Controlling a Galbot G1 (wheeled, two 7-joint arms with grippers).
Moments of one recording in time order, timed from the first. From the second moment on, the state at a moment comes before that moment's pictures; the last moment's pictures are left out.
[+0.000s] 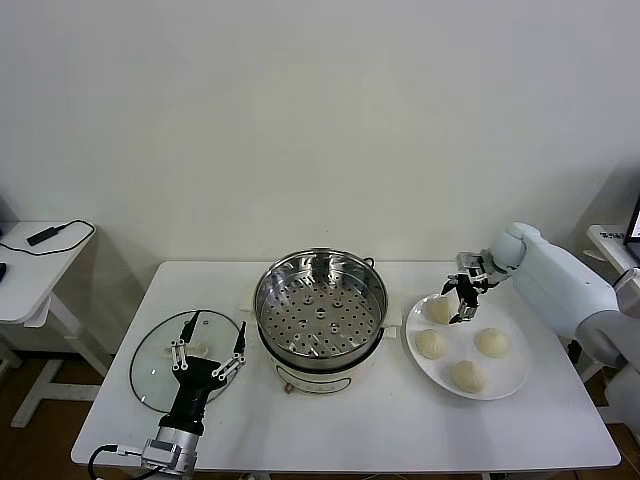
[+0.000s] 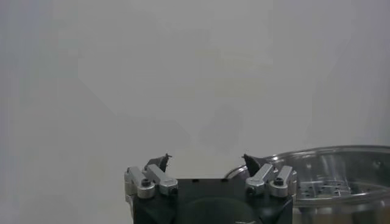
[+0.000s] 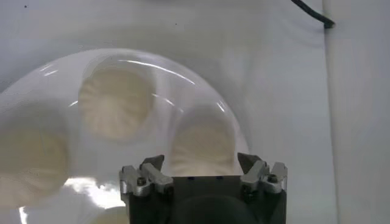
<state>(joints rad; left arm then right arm) 1.57 -1.30 -0.45 -2.03 0.02 -0.25 -0.06 0.06 1.00 -0.70 0.59 -0.14 0.12 -1.13</state>
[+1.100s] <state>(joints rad) 1.57 -1.30 -0.44 -2.05 0.02 -0.26 -0.07 0.43 0.91 -0.97 1.03 0.00 0.25 -1.23</state>
